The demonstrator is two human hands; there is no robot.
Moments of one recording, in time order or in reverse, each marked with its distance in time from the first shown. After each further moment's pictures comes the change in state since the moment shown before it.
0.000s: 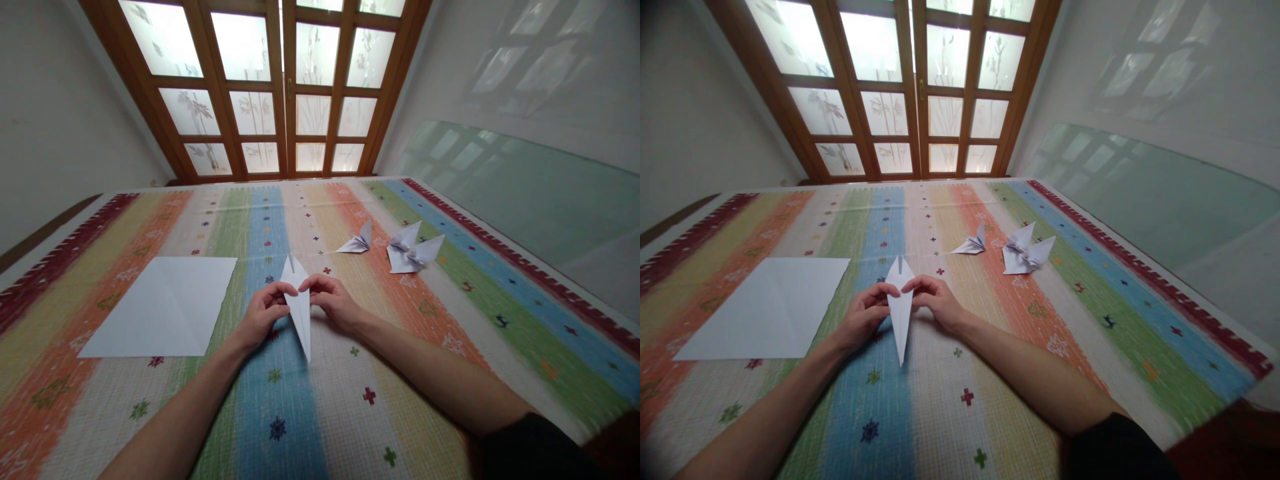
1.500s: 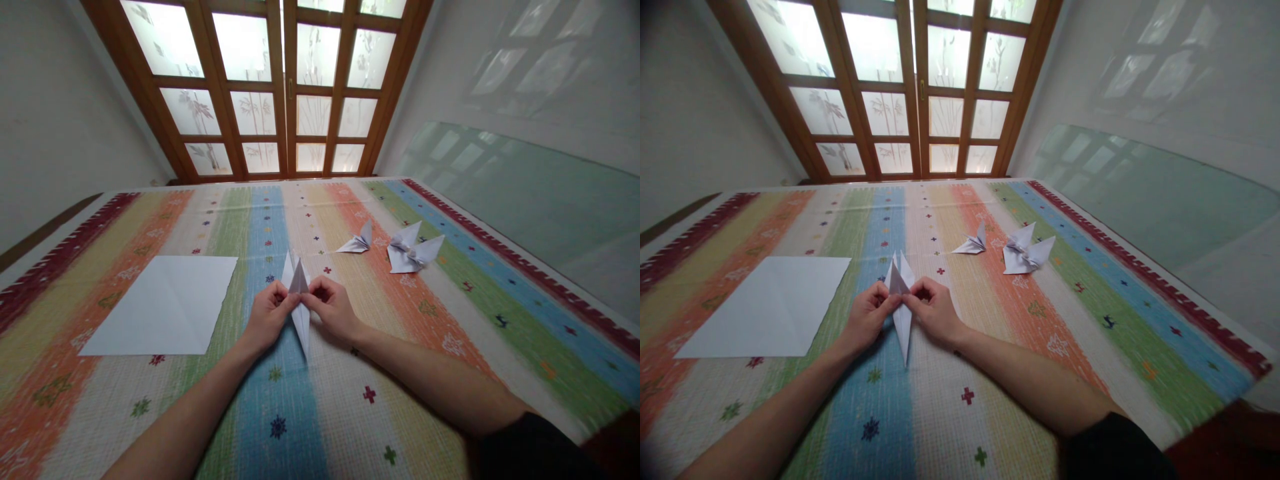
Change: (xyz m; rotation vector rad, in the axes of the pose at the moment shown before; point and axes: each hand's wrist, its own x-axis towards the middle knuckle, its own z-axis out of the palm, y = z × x) left_hand -0.001 0.002 0.019 0.318 0.207 0.156; right_hand -0.010 -0.003 0.022 -0.345 0.236 -0.188
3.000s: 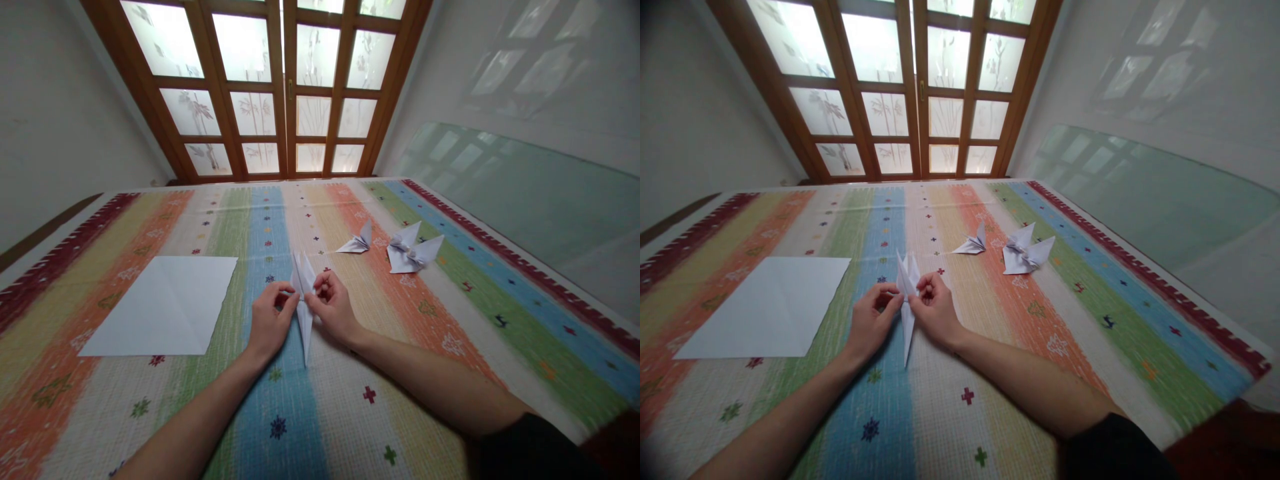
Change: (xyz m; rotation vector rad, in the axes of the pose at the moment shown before) left_hand -0.007 -0.003 0.009 0.355 0.169 0.111; right_hand -0.002 0.005 0.003 -0.002 0.111 -0.001
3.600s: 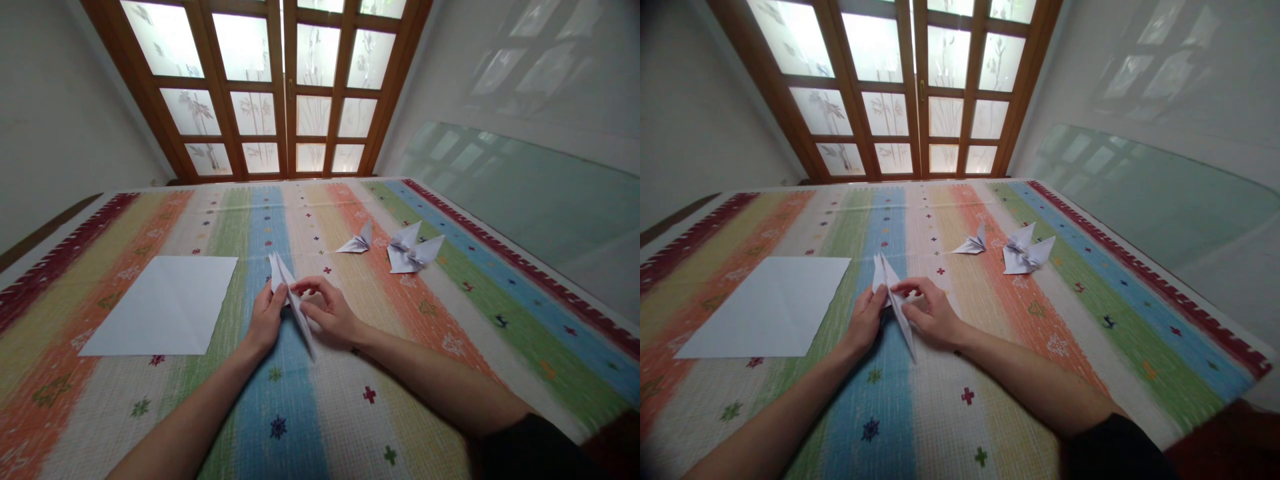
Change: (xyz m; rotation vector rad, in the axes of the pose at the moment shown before) left_hand 0.007 -0.007 -0.001 -0.293 -0.031 -0.092; right_hand 0.001 0.000 -0.011 -0.202 -0.303 -0.454
